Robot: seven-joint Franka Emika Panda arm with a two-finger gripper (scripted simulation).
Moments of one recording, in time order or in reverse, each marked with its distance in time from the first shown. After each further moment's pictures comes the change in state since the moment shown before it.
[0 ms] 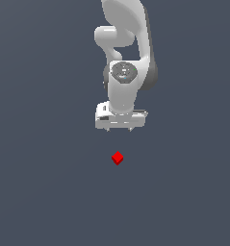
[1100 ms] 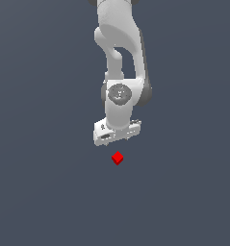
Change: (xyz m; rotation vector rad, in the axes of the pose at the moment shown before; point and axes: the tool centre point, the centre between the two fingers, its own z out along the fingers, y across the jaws) arm 0.032 0.011 0.051 -0.004 0.029 -0.264
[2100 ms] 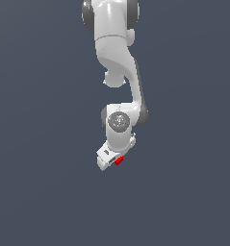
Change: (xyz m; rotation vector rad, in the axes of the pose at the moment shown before) arm 0.051 0.011 0.075 -0.007 0.041 -0.389
